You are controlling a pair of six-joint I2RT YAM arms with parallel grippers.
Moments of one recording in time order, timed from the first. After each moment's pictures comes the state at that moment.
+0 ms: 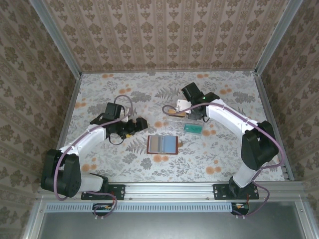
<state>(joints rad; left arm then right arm) -0.34 1.32 0.78 -0.46 0.55 -0.56 0.49 1.68 1.34 -0.77 0.32 -0.89</state>
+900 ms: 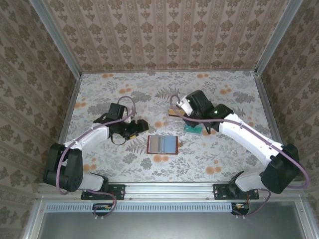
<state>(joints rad) -0.38 1.38 0.77 -0.42 0.58 -0.60 0.62 1.36 1.16 -0.71 0.14 -0.16</state>
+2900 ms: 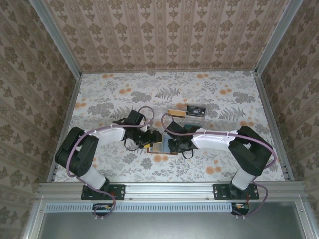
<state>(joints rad) -0.58 1.59 0.76 -0.27 0.66 -0.64 0.85 1.67 0.91 -0.45 0.02 0.71</state>
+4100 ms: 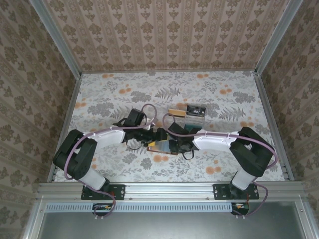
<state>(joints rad) -0.62 1.56 0.74 -0.11 0.81 -0.67 0.86 1.64 0.86 -0.41 0.04 0.75</state>
